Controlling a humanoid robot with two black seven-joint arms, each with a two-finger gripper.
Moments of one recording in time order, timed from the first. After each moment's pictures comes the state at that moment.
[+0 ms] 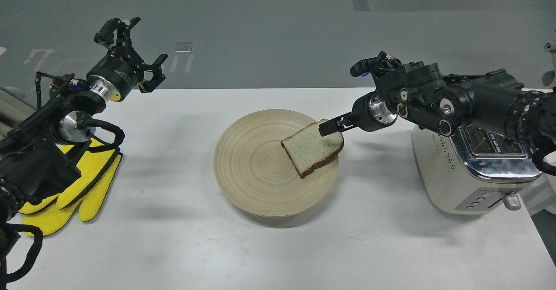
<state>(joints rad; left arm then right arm) -0.86 0.36 -0.66 -0.50 0.00 -0.49 -0.22 1.38 -0.16 -0.53 0.66 -0.95 0.49 0.24</state>
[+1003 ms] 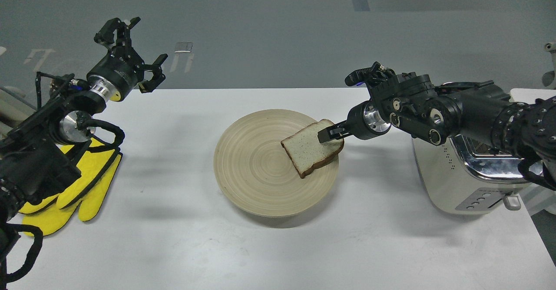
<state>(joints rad) -0.86 0.36 -0.66 -0.50 0.00 -0.49 -0.22 1.34 -0.11 -0.52 0.62 -0.95 0.49 0.24</state>
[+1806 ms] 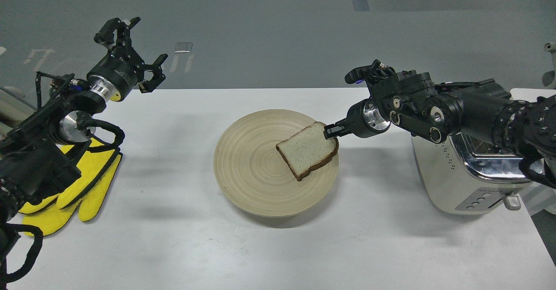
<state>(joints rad) -0.86 0.36 -0.66 -0.50 0.00 -0.49 -0.22 1.35 -0.12 -0.52 0.62 -0.94 0.49 0.24</state>
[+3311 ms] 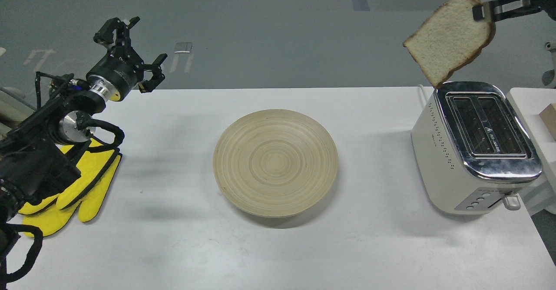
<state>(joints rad) -0.86 0.36 -0.66 -0.50 0.00 -0.49 -0.22 2.43 -0.93 -1.02 1.45 -1.00 0.49 0.15</state>
